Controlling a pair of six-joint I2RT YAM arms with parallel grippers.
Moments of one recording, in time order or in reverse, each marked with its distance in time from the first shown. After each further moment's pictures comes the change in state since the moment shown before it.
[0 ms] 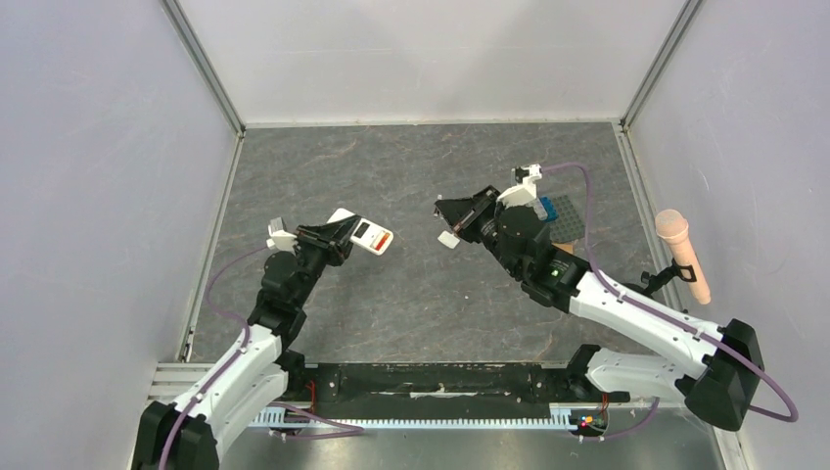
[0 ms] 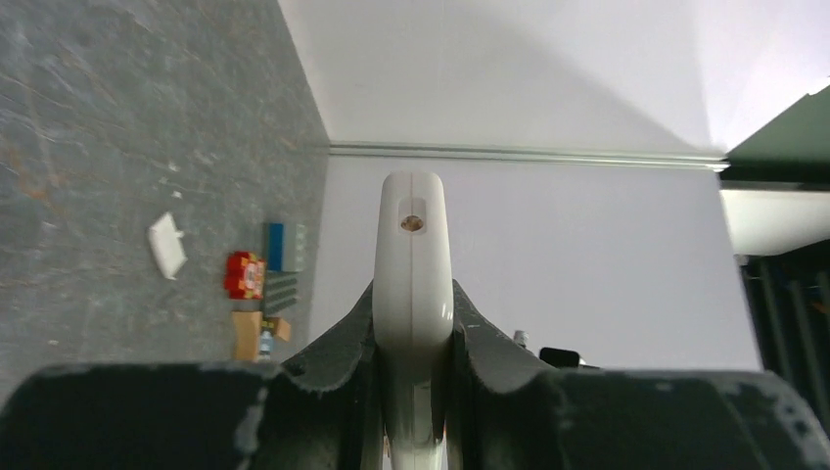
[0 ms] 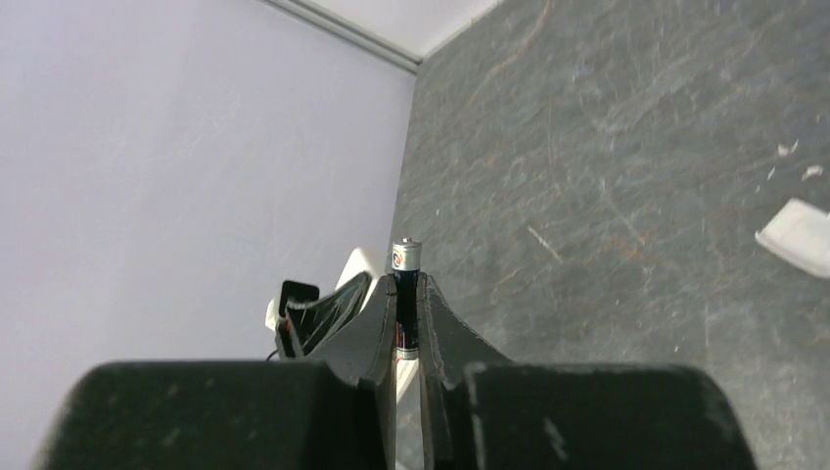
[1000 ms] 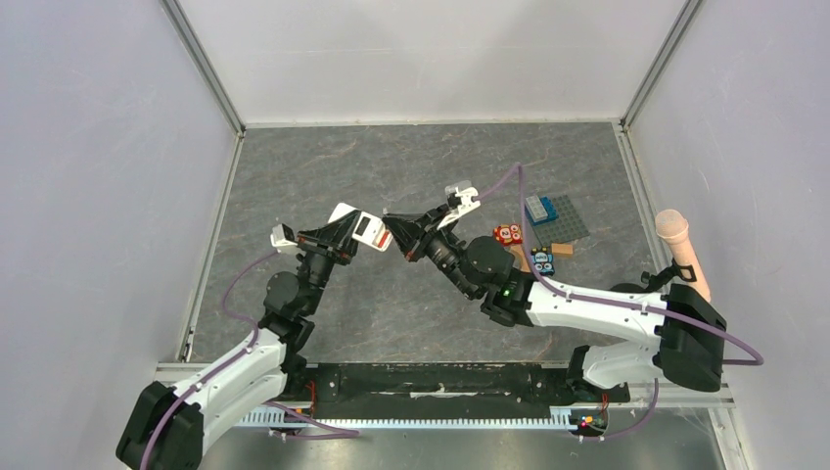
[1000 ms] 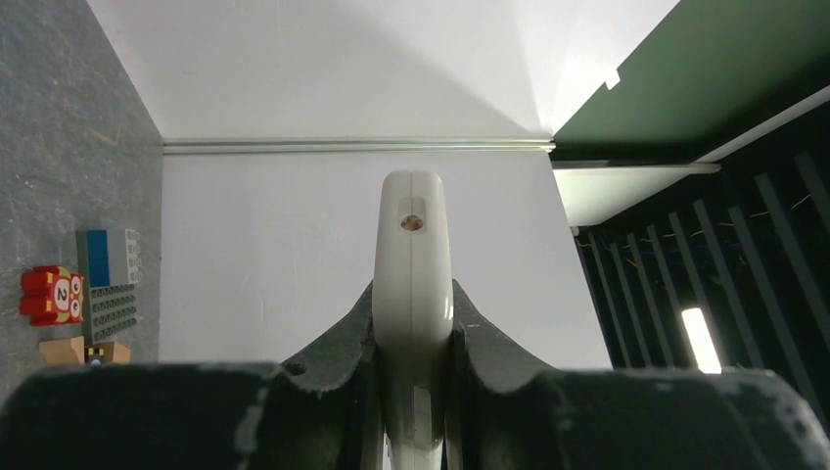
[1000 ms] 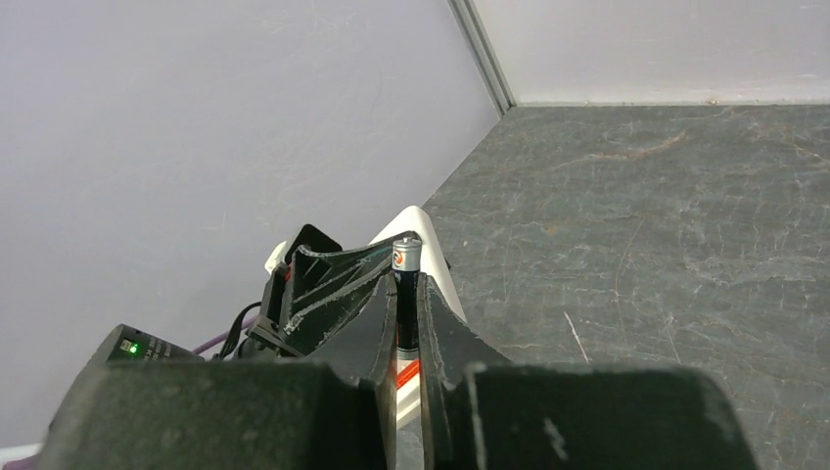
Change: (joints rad) left arm -0.193 0.044 -0.090 0.406 -0.212 -0.155; right arm 0.261 0.223 0.002 0.552 0.058 -0.644
